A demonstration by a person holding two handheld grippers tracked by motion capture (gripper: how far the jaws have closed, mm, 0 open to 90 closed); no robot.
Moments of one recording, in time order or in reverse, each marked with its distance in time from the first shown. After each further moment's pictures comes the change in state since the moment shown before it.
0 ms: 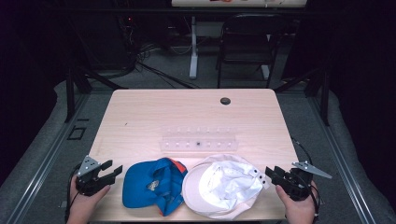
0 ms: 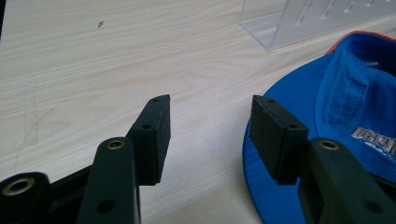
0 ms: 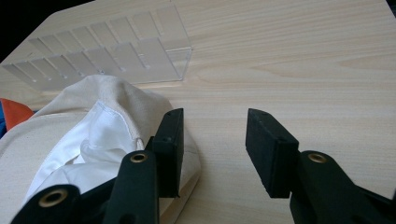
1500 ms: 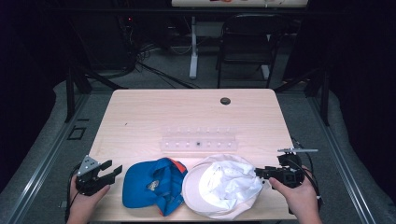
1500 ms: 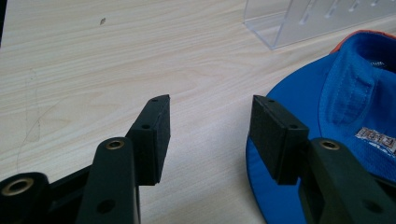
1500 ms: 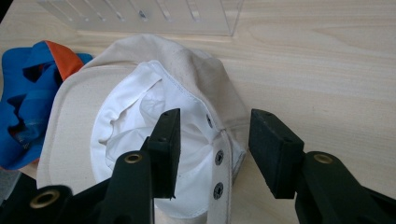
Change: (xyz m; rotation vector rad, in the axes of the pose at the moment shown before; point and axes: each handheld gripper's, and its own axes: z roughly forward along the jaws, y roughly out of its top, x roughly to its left) left arm 0.001 -0.001 0.001 0.005 0.005 -0.007; right arm 0.038 0.049 -0.002 0.353 0.072 -0.048
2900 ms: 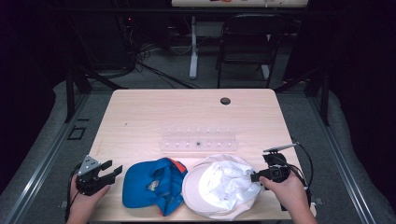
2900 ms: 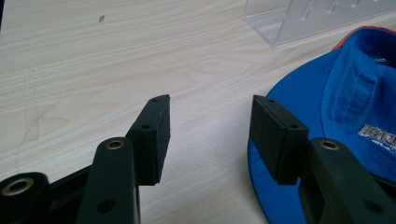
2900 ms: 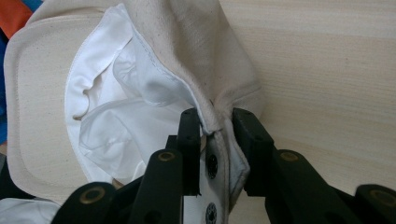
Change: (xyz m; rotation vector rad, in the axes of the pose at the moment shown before) left arm 0.000 -0.001 0.002 0.000 -0.001 0.003; right arm 0.003 0.008 0.041 0.255 -0.040 0.064
